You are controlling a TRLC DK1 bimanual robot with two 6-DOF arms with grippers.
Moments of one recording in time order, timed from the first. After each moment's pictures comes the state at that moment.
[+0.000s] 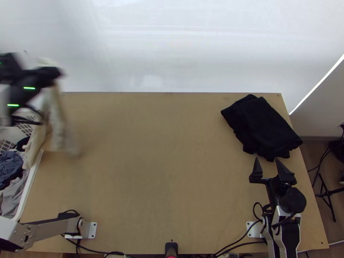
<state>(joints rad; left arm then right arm) -0.01 1.36 1.95 -0.89 0.05 -0.34 -0.07 0.00 0.06 -0.18 -0.04 0.05</state>
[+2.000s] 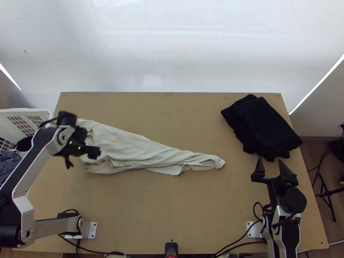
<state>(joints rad) 0.03 1.39 1.07 -0.96 0.01 0.17 -0.09 0.00 0.06 -0.18 0.01 0.08</state>
